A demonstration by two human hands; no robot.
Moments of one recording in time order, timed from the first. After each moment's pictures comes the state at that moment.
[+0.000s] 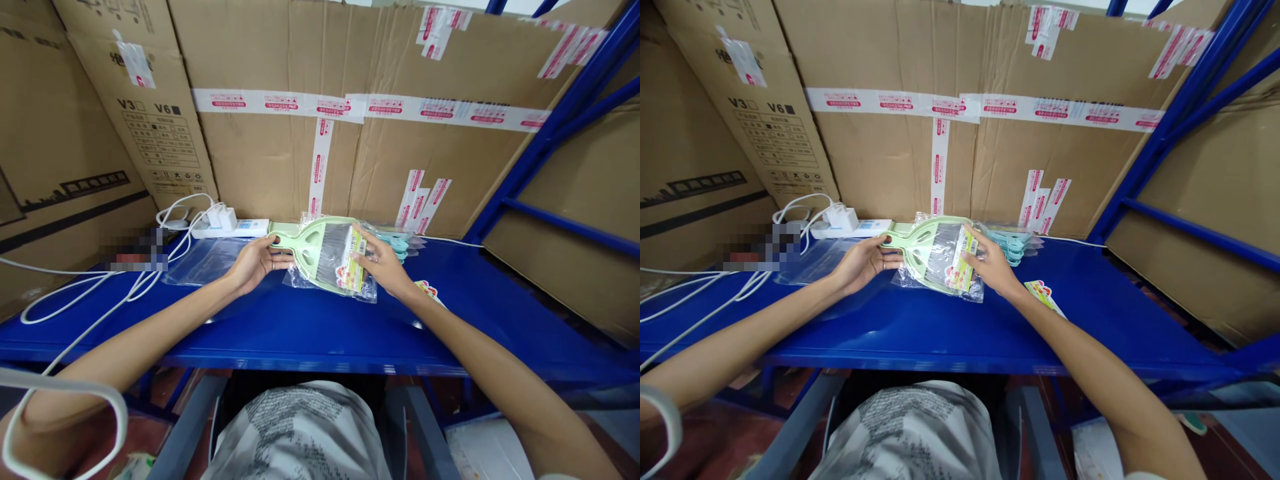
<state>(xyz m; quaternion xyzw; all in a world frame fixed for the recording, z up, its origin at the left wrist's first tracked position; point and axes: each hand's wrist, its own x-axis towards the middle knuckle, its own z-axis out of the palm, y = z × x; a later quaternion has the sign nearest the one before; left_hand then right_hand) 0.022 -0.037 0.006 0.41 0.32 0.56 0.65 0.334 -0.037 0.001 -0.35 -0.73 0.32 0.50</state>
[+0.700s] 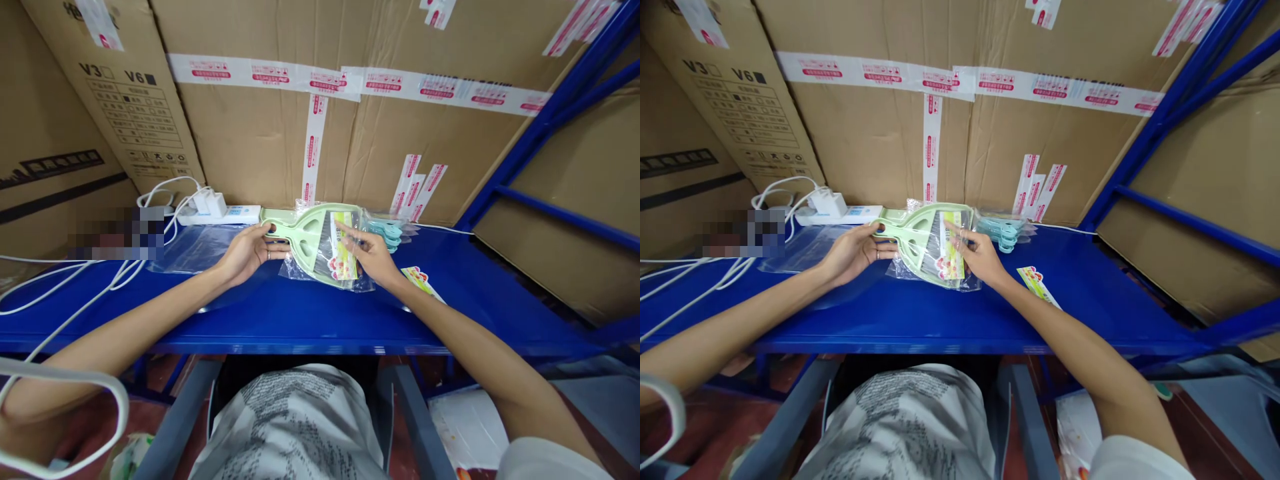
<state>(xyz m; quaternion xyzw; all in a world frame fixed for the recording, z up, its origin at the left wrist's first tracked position) 0.028 -0.048 0.005 0.45 0.29 0.54 0.65 0.318 -0.056 0.002 -0.41 -0.71 0.32 0.47</state>
